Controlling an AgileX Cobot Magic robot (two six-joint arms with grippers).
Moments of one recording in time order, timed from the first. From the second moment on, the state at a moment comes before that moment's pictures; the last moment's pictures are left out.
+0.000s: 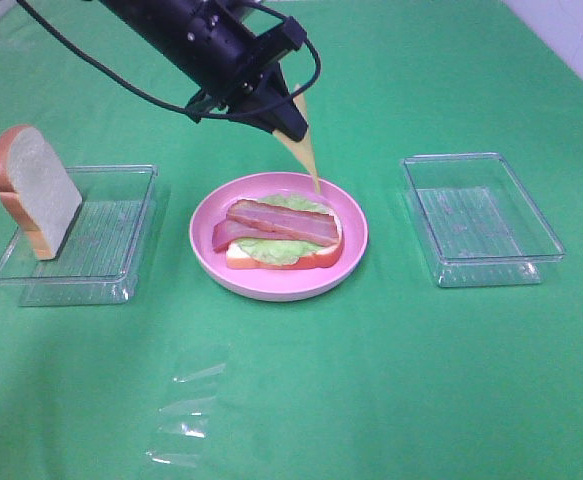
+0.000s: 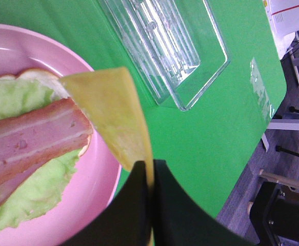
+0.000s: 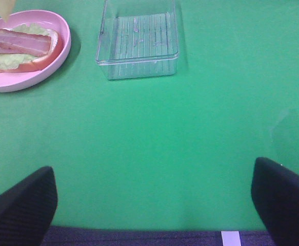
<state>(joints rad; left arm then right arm) -0.38 2.31 -2.05 -0.82 1.17 0.28 0.06 0.00 -0.45 0.00 1.11 0.06</state>
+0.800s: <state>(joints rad) -0.43 2.41 -2.05 -0.67 1.07 0.34 0.06 0.00 -0.45 0.01 1.11 0.06</state>
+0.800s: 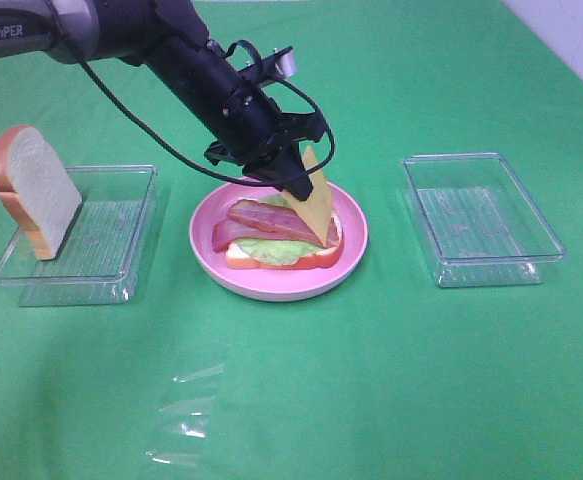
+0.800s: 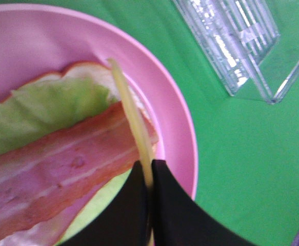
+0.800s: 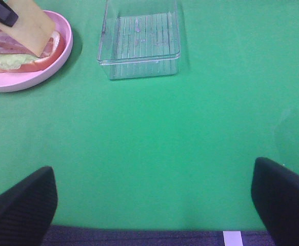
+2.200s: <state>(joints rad) -0.43 2.29 -2.25 -0.10 1.21 0.00 0.06 0.00 -0.45 0.01 1.11 0.06</state>
